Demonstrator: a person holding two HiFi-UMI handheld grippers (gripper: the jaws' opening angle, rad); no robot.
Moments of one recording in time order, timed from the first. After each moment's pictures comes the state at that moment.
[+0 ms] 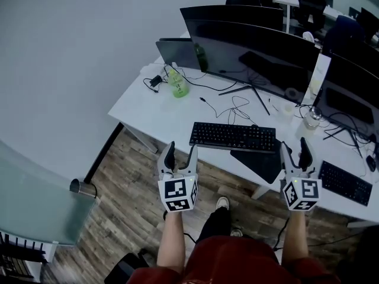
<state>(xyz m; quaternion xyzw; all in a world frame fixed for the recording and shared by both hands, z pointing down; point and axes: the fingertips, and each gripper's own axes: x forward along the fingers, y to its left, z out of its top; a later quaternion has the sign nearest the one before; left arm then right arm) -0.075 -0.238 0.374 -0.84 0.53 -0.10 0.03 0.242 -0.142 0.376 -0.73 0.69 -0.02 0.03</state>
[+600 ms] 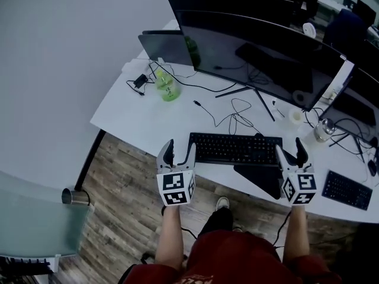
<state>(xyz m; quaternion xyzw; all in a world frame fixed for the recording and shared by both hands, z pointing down) -0.071 -0.397 0.448 -0.86 0.49 -0.15 -0.04 0.239 -0.279 0.448 -0.72 0.68 -0.09 -0.08</state>
